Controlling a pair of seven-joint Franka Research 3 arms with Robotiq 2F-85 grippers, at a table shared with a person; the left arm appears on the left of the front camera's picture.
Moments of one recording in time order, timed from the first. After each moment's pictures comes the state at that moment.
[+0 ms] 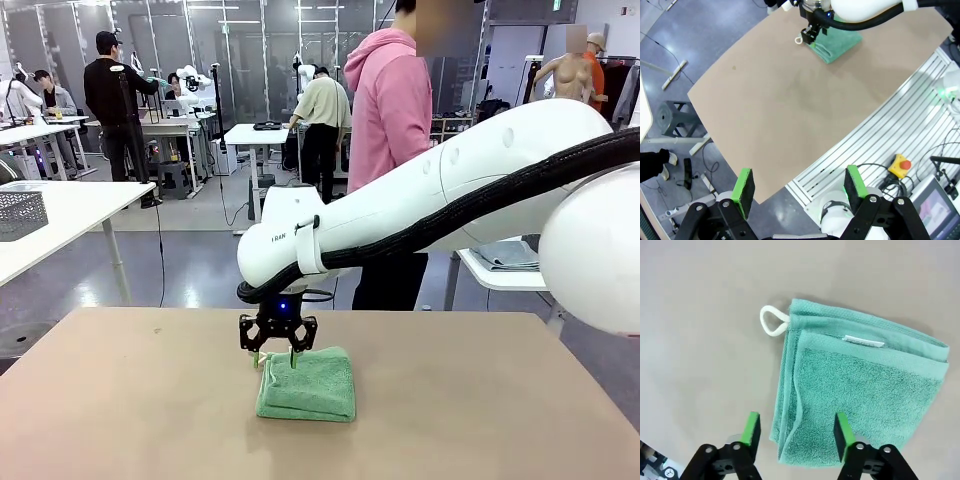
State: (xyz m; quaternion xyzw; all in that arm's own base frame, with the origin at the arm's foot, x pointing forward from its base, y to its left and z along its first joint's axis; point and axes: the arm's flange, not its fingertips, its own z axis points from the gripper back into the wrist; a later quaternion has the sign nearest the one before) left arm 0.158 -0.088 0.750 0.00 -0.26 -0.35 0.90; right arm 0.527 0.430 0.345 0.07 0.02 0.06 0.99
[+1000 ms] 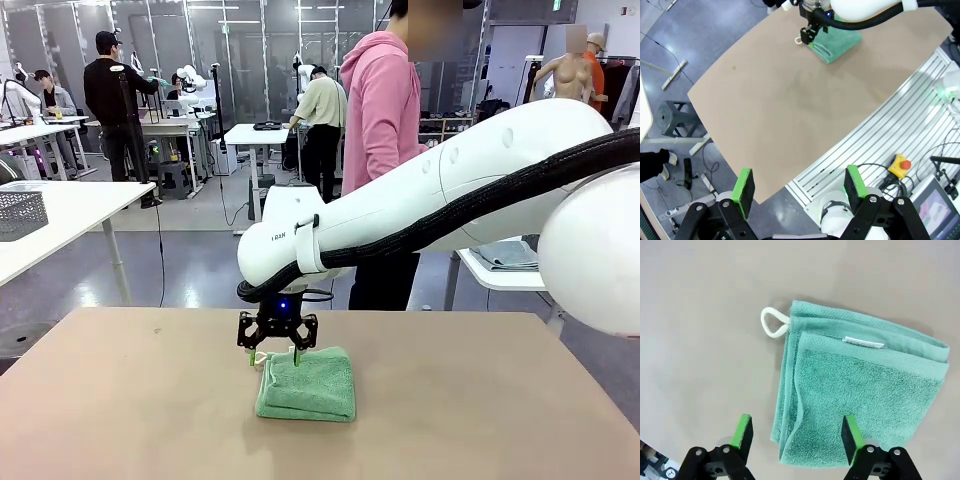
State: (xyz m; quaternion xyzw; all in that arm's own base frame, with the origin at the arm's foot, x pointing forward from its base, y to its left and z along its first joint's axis) left arm 0.158 -0.088 0.750 0.00 -0.26 -0.35 0.90; right arm 0.527 0.430 0.345 0.07 0.02 0.06 0.99
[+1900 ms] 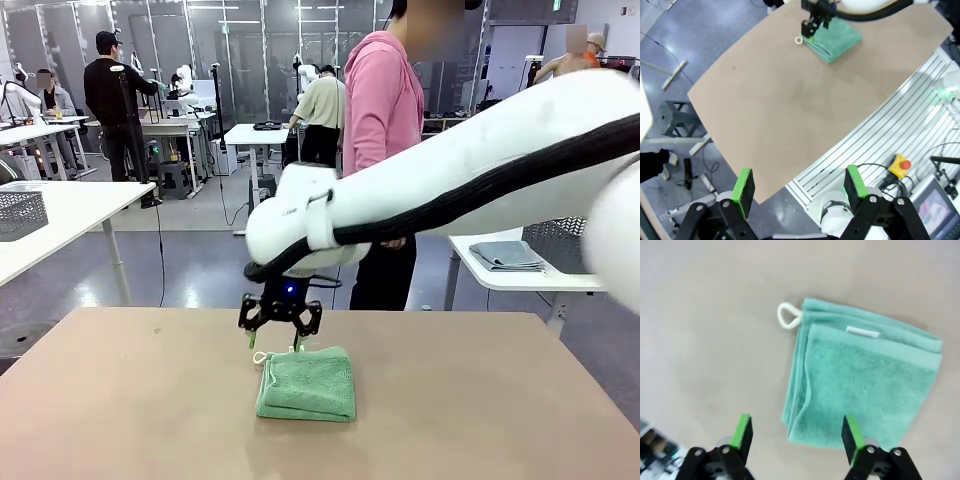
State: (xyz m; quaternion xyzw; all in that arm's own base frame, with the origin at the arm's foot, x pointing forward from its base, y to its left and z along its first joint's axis) left arm 0.158 -0.088 0.750 0.00 -0.26 -0.35 0.90; right arm 0.517 0.407 0.389 0.13 0.01 0.07 0.99
